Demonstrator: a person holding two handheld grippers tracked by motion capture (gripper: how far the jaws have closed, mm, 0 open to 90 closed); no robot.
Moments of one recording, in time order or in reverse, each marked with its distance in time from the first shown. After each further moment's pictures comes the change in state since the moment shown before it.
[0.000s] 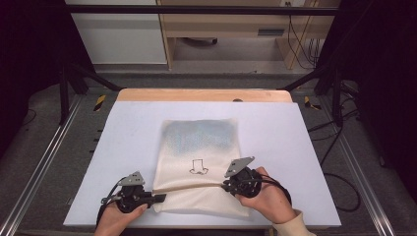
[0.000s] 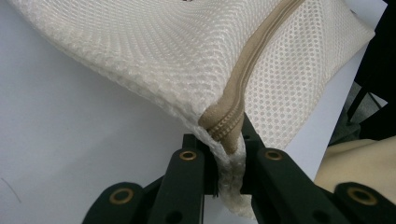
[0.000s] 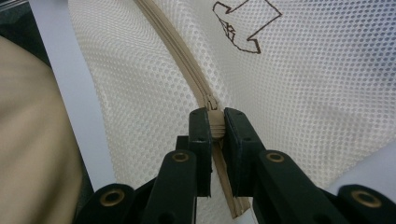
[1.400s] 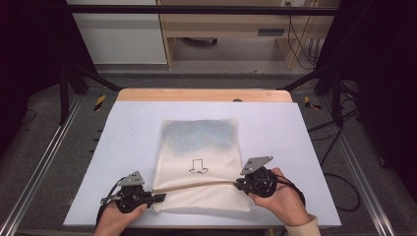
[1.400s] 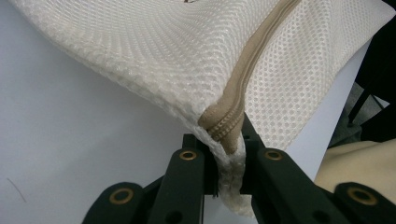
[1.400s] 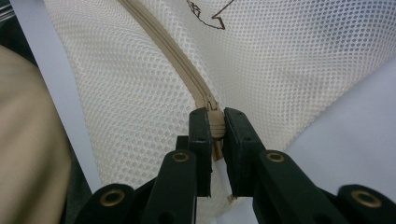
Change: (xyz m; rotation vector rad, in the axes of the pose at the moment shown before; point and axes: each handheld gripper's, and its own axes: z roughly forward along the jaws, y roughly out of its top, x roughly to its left) left arm -0.001 0.001 -0.001 -0.003 0.012 0.010; right arm -0.014 -0.024 -0.024 -0.020 -0.047 0.074
